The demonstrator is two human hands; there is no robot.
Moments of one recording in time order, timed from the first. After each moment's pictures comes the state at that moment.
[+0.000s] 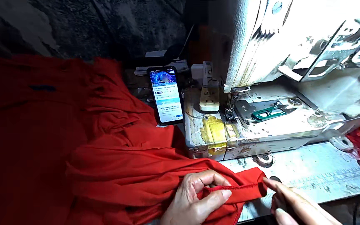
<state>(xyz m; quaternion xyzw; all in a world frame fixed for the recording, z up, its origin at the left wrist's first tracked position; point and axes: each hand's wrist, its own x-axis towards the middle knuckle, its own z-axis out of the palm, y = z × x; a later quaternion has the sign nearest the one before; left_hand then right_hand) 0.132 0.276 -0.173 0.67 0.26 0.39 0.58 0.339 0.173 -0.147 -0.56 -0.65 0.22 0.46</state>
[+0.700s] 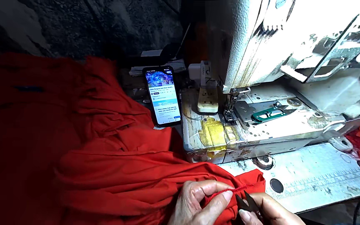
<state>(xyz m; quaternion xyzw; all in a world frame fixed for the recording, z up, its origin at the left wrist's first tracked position) 0.138 0.265 -0.168 0.68 0.31 0.42 0.52 0.312 0.186 -0.169 -0.54 -0.58 0.35 0.50</state>
